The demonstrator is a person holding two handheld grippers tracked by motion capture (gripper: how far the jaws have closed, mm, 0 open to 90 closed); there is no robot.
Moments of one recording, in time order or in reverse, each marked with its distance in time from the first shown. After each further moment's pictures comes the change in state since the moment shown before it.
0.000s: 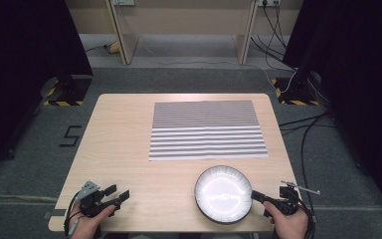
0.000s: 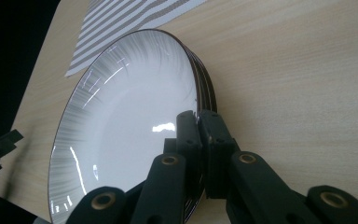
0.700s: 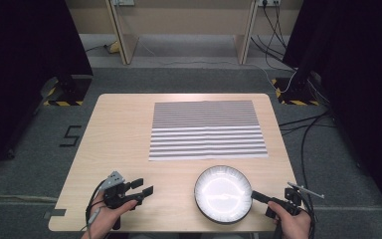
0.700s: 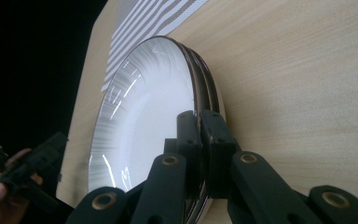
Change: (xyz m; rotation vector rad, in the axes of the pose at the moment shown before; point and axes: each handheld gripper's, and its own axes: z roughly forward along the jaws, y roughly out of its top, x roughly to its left) left arm -0.062 0.038 0.037 0.037 -0.210 0.115; right arm -0.020 -0.002 0.001 -0.001 0.149 0.151
